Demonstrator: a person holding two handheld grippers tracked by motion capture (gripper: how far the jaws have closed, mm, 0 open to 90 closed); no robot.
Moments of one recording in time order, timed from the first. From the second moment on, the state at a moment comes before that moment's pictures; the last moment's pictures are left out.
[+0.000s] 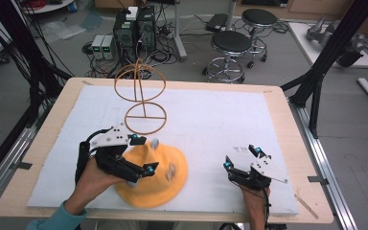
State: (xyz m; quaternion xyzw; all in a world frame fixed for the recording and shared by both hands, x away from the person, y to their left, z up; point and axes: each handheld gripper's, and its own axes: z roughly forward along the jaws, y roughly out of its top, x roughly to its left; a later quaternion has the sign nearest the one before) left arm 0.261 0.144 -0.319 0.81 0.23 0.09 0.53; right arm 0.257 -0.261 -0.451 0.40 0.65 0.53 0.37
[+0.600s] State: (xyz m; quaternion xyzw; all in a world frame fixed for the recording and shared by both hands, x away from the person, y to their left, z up) left arm 0.261 0.153 -0.325 0.81 0.24 0.12 0.52; right arm 0.257 -0.261 -0.451 0.40 0.65 0.53 0.37
